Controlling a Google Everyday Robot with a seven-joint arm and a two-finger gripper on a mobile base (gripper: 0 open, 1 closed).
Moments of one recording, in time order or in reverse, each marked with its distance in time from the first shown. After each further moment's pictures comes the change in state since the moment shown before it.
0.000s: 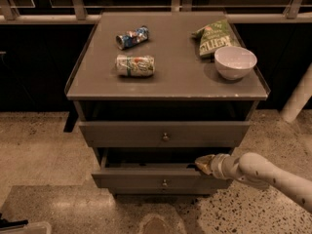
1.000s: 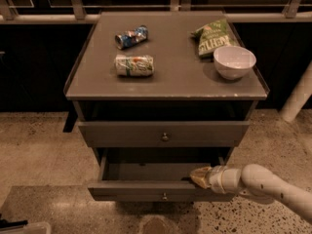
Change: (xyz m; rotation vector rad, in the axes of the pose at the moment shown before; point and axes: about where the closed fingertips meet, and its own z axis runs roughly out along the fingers) arm 0.006 0.066 -0.024 -0.106 -0.026 0.019
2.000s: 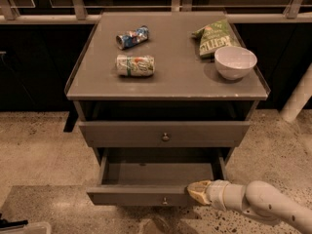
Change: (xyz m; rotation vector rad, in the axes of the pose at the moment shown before) arm 0.014 0.067 -0.026 -0.053 -0.022 0.032
